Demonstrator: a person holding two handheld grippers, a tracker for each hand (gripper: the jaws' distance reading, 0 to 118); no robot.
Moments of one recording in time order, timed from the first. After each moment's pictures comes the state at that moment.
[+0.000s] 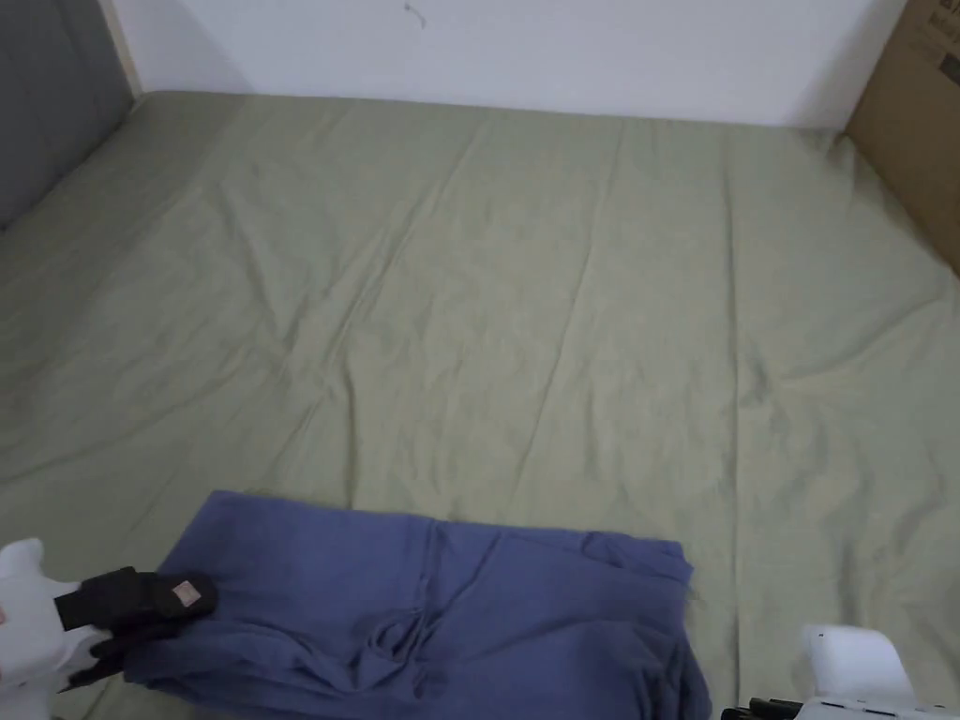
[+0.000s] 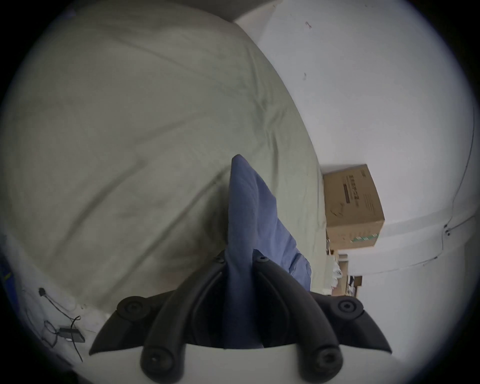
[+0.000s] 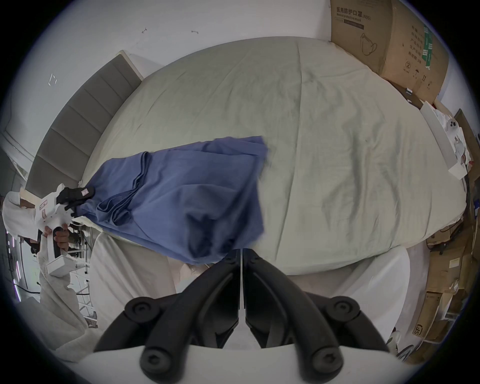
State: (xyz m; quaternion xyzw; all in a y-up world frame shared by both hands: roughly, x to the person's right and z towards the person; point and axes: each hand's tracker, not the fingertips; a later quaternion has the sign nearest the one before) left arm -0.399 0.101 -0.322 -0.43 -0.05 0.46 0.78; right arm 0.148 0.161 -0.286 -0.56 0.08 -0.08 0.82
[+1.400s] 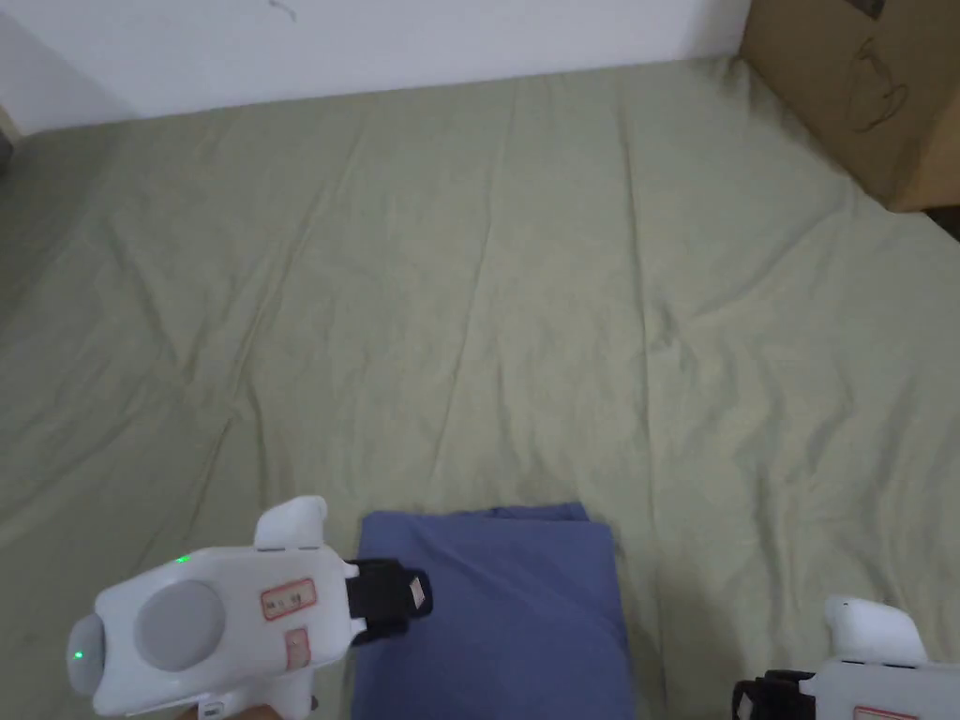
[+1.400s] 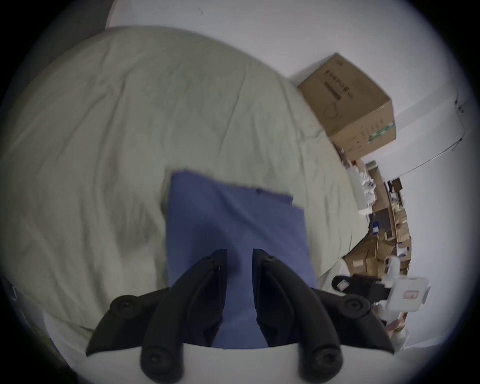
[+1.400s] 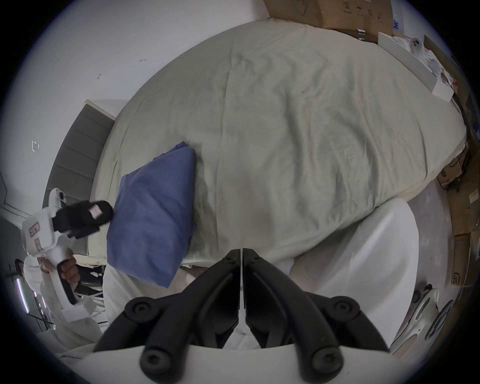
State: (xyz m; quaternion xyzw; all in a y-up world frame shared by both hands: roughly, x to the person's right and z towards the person) left arm -0.145 0.126 -0.376 -0.54 -0.18 0.20 0.80; right arm 0.231 0.130 -0.265 -0.55 0.02 -0.22 0.80
